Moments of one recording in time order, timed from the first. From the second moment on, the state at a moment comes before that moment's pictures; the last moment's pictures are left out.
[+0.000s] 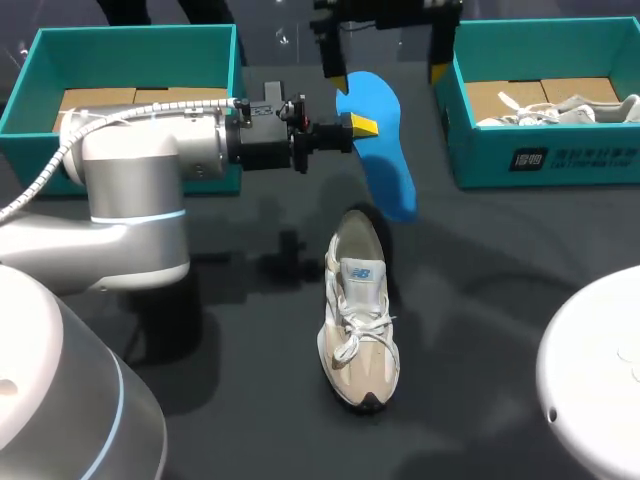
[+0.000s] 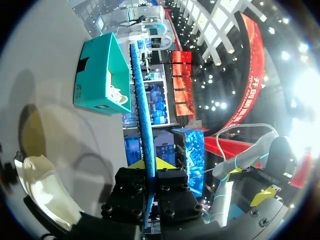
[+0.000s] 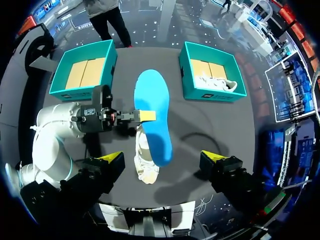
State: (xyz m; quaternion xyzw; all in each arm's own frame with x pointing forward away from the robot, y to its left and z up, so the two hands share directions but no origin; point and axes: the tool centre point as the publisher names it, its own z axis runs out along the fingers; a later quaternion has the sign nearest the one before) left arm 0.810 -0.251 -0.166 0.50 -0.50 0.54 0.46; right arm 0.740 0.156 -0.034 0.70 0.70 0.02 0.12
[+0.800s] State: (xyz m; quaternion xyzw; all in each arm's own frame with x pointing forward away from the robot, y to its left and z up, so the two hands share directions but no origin) left arm 0.810 -0.251 -0.166 0.50 -0.50 0.54 0.46; right arm 0.726 0.147 -0.037 0.74 0.66 0.03 0.10
